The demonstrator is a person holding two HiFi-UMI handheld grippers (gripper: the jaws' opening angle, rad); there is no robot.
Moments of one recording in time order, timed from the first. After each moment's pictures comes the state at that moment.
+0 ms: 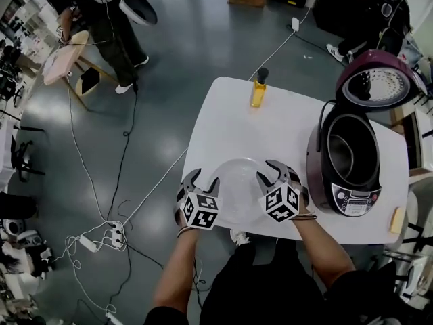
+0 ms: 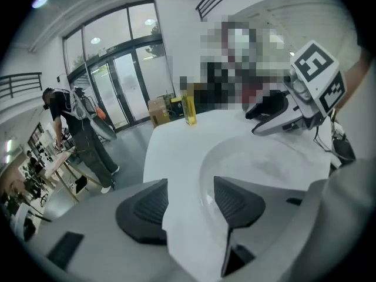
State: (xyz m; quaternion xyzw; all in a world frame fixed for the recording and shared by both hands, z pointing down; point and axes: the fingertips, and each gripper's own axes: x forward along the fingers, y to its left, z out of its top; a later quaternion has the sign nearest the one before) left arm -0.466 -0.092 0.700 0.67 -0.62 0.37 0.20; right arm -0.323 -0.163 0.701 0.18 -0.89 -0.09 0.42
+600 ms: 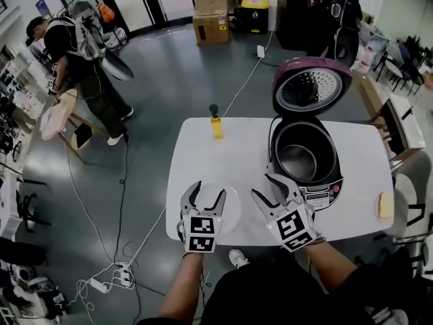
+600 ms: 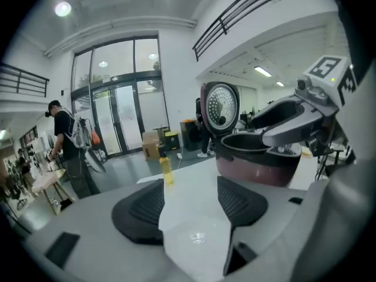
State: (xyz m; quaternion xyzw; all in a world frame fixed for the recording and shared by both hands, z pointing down) left arm -0.339 -0.129 0.532 0.73 -0.62 0.24 0.12; right arm -0.218 -0.145 0.494 0.26 -0.93 -0.07 0.24
